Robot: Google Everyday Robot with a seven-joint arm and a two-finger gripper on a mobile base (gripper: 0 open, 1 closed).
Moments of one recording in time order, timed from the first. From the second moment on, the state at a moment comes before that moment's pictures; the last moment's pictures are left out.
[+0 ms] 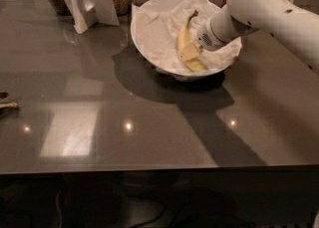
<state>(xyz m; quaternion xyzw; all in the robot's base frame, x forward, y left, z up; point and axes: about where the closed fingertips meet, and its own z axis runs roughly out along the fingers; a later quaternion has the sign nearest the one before) 0.710 -0.129 0.846 -0.36 0.87 0.07 0.34</state>
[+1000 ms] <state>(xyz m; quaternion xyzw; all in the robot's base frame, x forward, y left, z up) 0.707 -0.132 0.844 -0.36 0.87 0.07 0.34</state>
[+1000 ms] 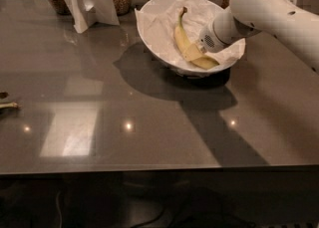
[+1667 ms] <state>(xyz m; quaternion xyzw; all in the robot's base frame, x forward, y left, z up) 0.702 -0.134 0.872 -0.37 0.85 0.07 0.37</state>
